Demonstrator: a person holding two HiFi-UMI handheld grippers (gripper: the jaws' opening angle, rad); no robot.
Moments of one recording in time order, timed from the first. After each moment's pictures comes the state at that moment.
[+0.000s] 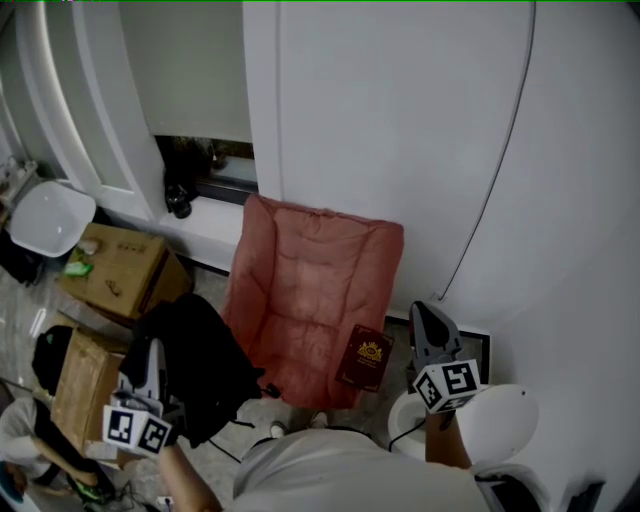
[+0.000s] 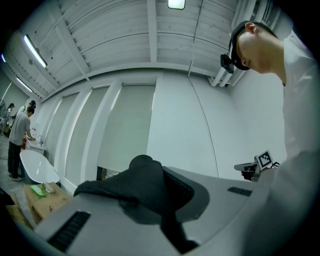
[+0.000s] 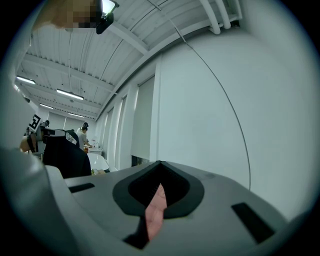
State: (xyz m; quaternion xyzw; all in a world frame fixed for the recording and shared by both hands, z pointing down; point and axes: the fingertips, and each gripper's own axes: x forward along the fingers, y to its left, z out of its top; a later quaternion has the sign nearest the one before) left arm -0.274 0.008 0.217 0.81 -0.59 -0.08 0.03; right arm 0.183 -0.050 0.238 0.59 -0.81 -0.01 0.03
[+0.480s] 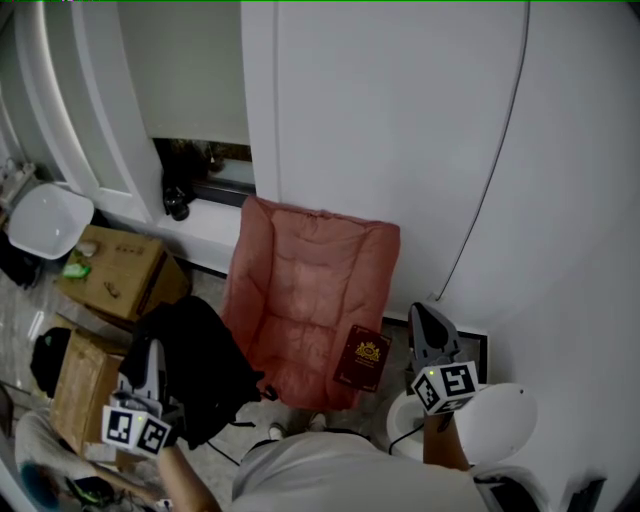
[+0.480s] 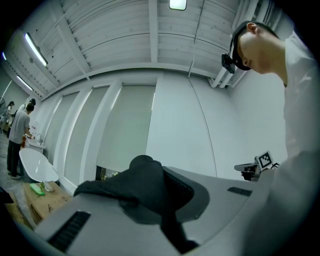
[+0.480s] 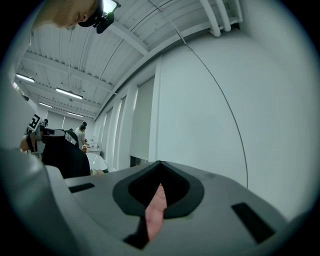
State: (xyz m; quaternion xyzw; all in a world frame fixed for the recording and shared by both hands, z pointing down) left arm -0.271 0.017 0.219 0.81 -0.58 -0.08 0.03; right arm 0.185 -0.036 0.237 0.59 -0.80 -0.02 0.03
